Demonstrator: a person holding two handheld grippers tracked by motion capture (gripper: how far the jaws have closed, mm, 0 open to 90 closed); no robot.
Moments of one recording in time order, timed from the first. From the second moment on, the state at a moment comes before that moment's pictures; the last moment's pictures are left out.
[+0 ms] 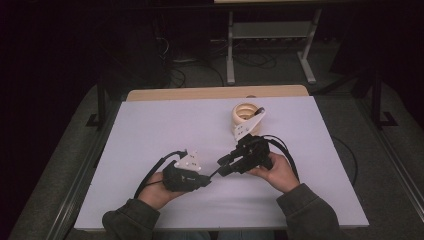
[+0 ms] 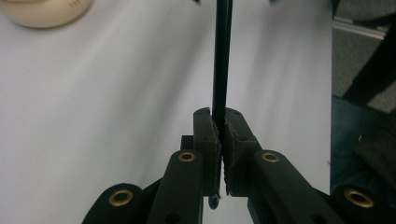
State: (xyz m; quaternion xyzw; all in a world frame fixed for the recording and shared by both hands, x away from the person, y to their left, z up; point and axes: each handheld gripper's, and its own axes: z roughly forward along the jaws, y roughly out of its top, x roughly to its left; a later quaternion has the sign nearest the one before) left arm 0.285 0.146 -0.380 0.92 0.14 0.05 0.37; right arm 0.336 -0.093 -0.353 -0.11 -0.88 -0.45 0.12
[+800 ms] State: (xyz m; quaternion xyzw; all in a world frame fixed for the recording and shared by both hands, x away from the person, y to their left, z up) left arm 0.287 0.146 -0.382 0.91 0.17 0.06 0.38; right arm 0.330 -0.097 -0.353 -0.14 -0.87 -0.47 0.09
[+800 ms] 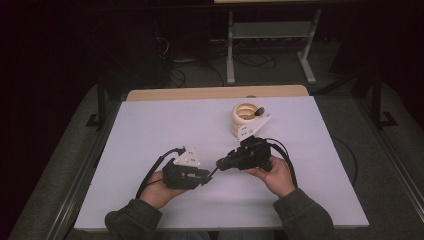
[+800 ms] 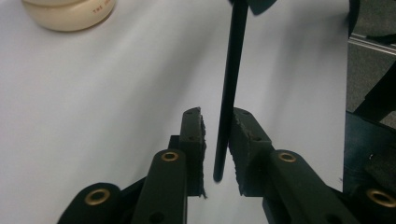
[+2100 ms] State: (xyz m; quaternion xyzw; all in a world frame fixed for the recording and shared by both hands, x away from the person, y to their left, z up) left arm 0.283 0.193 -0.390 0.89 0.22 0.08 0.39; right arm 0.360 -0.129 -0.345 -0.19 -0.89 -0.41 0.05
